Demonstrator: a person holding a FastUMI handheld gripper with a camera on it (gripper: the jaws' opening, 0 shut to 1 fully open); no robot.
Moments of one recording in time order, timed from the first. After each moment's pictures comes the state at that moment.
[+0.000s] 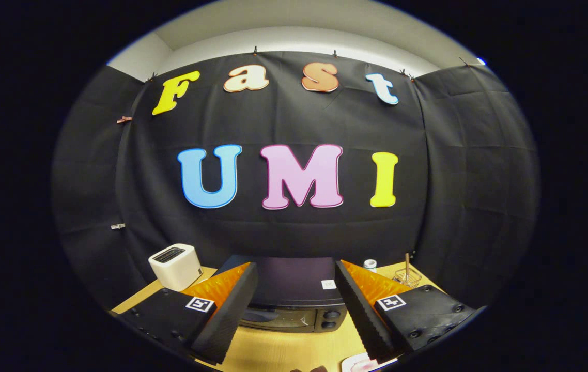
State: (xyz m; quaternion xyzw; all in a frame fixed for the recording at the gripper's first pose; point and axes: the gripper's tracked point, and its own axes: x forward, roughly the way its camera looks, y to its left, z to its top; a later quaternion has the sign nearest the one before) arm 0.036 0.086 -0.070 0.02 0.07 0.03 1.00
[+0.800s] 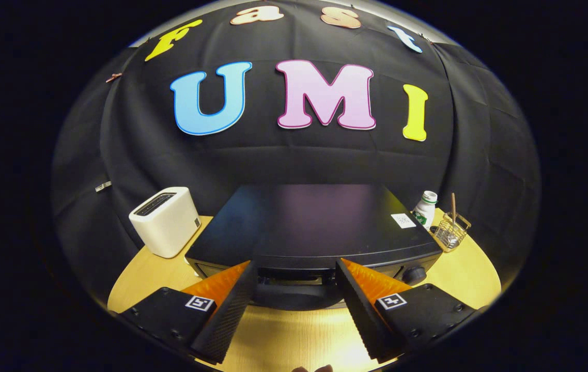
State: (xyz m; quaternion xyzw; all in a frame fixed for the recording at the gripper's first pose) arm 0.108 0.161 -0.248 0.01 0.23 0.01 0.97
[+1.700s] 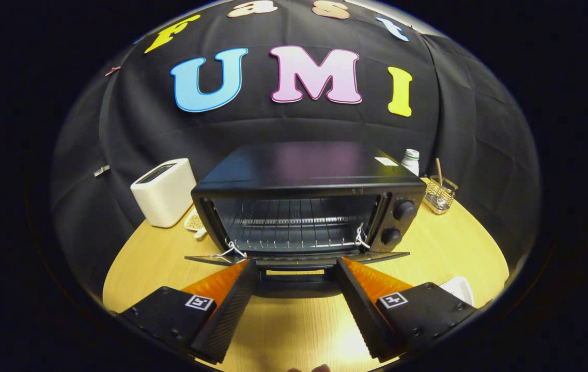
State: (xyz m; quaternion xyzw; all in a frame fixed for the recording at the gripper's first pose) arm 0.002 0.159 -0.304 0.01 0.28 -0.01 0.96
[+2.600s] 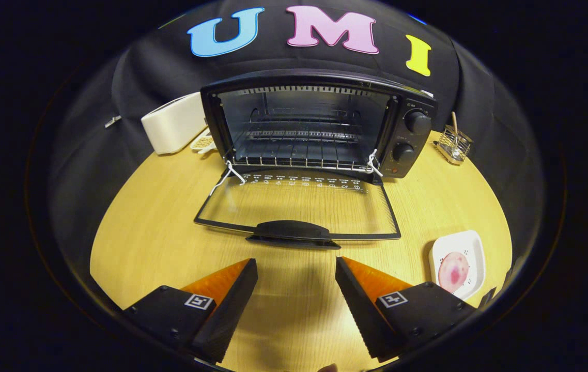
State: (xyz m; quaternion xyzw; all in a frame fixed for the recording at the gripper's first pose) arm -0.087 0.148 -0.375 -0.01 0.42 0.06 0.91
